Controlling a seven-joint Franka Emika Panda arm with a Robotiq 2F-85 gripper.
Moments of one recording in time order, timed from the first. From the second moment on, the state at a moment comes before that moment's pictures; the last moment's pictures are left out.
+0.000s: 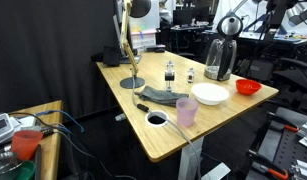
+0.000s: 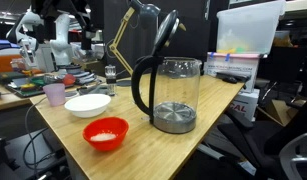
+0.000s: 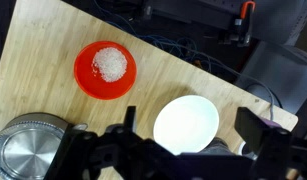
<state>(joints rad) -0.04 -0.62 -0.43 -2.62 -0.07 1.93 -0.60</state>
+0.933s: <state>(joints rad) -0.03 -0.62 -0.38 -2.63 -0.02 1.88 -0.61</state>
